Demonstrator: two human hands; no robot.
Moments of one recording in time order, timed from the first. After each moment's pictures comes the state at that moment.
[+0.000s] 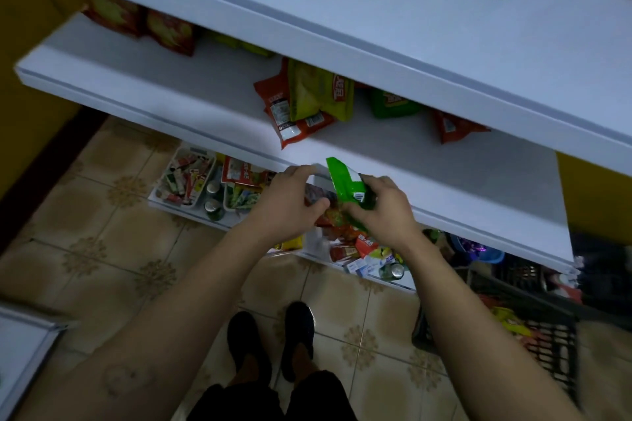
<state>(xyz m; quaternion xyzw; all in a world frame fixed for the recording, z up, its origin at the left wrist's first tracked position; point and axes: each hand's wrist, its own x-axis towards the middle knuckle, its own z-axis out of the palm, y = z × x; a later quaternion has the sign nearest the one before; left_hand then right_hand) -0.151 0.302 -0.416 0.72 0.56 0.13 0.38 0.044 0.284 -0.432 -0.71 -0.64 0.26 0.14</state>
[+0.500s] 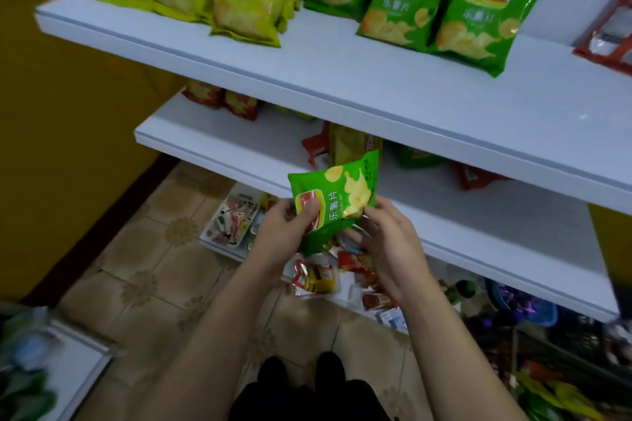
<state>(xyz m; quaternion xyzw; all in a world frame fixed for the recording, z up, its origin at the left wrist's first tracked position) -0.201 0.255 -0.352 0.36 0.57 0.42 0.61 -0.042 0.240 -0.335 -0.48 -0.30 0.64 0.52</state>
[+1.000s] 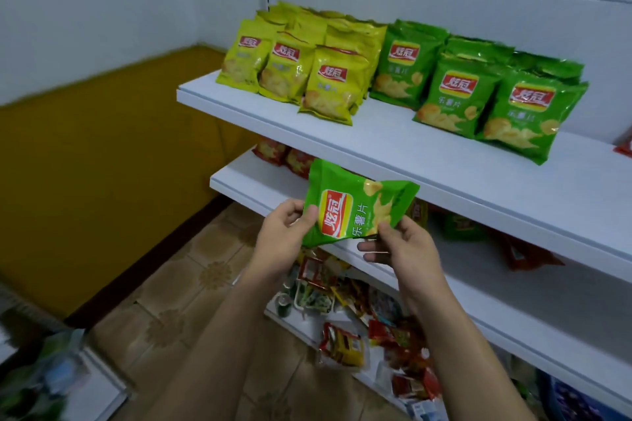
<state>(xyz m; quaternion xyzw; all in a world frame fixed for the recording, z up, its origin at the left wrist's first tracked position) -0.281 0.254 -0.288 0.39 0.54 0.55 0.50 -0.105 0.257 -0.273 -0.51 -0.45 0.56 0.48</state>
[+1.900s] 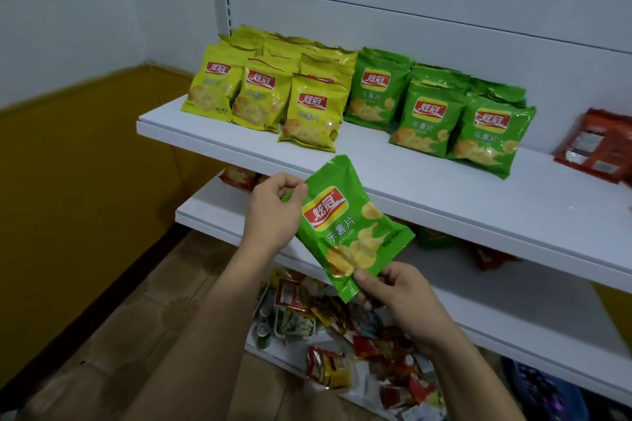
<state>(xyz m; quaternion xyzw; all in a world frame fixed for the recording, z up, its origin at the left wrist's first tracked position) -0.320 0.327 -0.239 0.53 0.56 0.53 0.36 -0.125 0.242 -0.259 -0.55 -0.55 0.51 0.37</state>
